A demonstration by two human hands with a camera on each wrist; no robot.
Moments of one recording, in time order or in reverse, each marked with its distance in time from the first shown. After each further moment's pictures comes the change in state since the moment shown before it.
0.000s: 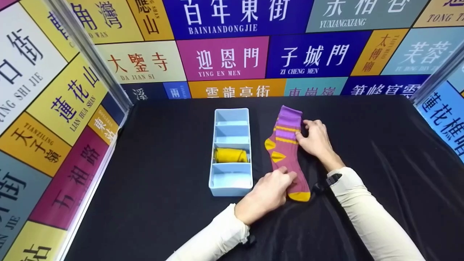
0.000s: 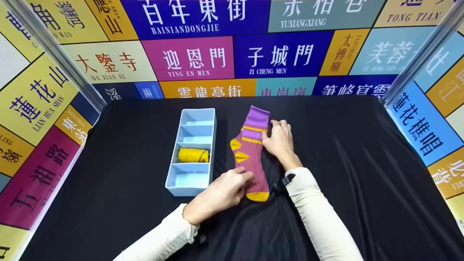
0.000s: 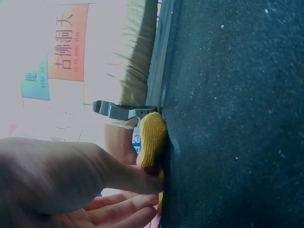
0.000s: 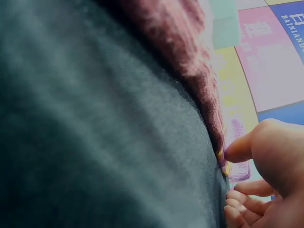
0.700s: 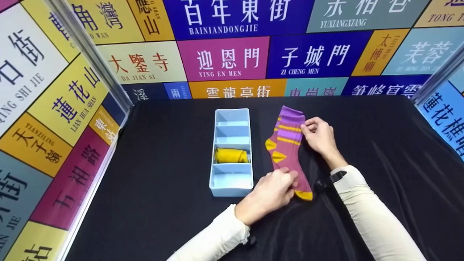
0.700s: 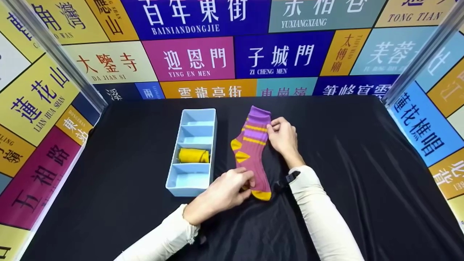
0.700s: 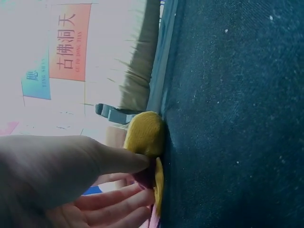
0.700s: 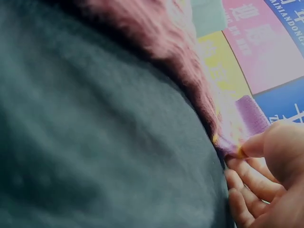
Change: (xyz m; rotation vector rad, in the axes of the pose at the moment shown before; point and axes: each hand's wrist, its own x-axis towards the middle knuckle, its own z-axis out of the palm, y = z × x) left_hand -0.001 0.001 0.000 -0.036 0.076 0.000; right_hand 0.006 0.006 -0.005 0.153 0.115 0.118
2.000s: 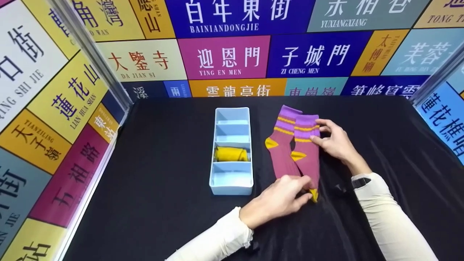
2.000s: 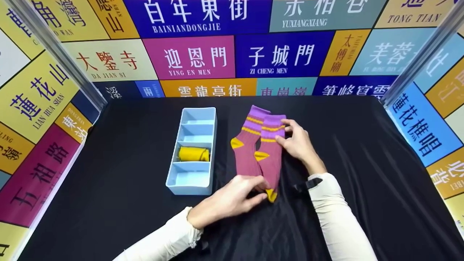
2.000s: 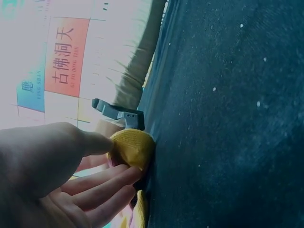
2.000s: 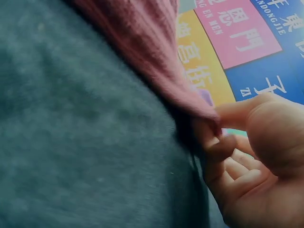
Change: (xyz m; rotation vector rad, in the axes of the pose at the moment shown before) left_hand 0.004 0.016 0.009 -0.347 -0.040 0.154; right_hand -0.014 0.026 -0.051 0.137 -0.266 -0.068
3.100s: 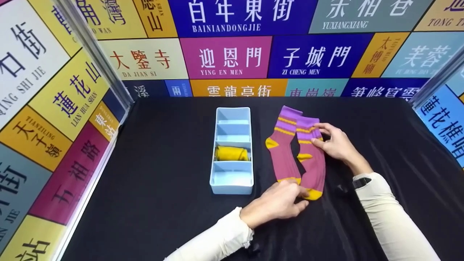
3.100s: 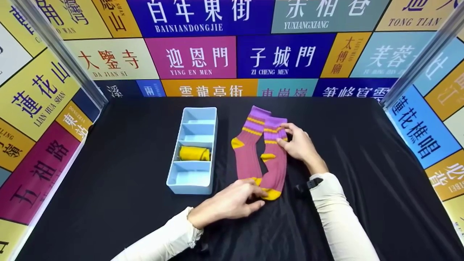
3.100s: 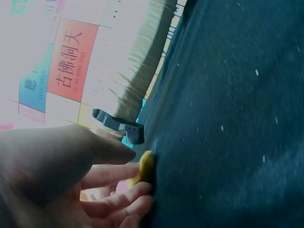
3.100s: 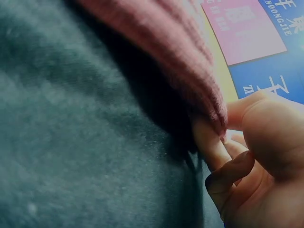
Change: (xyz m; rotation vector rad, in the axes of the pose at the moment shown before) left_hand -0.007 0.007 -0.003 0.082 -0.169 -0.151; right_hand -0.002 0.002 -0.004 -0.156 -0.079 -0.011
